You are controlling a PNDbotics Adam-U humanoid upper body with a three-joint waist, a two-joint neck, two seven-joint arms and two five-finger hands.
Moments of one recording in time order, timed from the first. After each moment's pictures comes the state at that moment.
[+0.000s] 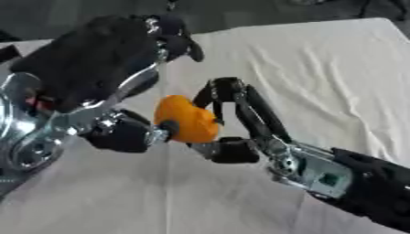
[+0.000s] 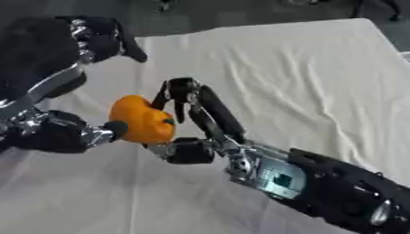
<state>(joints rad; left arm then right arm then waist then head) -1.16 0.42 -0.84 -1.88 -0.72 0.31 -0.33 -0.37 -0.79 0.65 -1.99 0.20 -0.12 -0.62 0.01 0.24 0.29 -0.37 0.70</state>
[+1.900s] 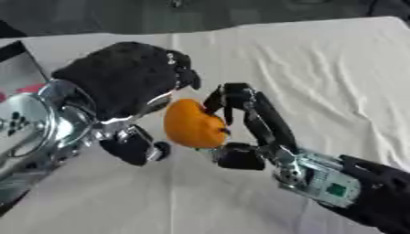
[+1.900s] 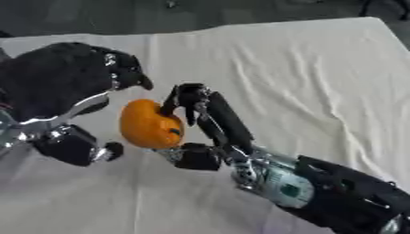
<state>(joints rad) -1.13 0.40 -0.85 -1.83 -0.88 0.27 -0.57 -0.37 -0.78 0.67 -1.99 0.30 -0.08 -0.67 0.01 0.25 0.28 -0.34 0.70</state>
